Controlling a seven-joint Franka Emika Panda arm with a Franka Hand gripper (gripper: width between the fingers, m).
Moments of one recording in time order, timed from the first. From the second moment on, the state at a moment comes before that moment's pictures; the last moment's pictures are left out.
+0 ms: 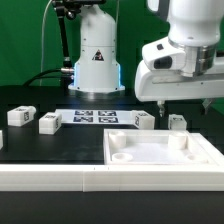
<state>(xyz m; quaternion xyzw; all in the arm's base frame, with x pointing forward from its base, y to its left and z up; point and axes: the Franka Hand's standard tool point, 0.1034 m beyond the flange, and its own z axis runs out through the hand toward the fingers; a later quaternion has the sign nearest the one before) 0.442 0.154 0.044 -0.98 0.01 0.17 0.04</state>
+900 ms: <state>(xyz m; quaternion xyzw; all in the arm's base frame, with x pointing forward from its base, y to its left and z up) 0.423 0.153 0.018 -0.89 0.00 0.45 0.03</state>
